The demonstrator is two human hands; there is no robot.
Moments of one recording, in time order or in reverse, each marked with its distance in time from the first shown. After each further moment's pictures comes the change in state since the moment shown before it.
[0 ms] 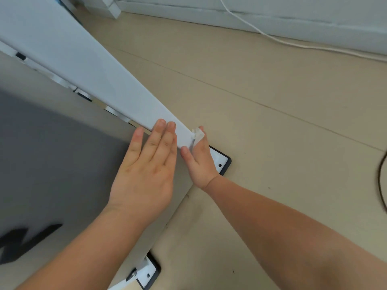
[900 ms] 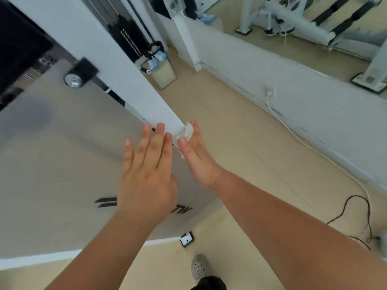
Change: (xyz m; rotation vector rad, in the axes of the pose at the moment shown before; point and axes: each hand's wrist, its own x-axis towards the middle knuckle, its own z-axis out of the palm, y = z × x) left_hand -0.057 -0.342 -0.473 -0.322 0.045 -0.565; right_hand -0.078 -0.636 -0.045 -0.037 -0.588 -0.115
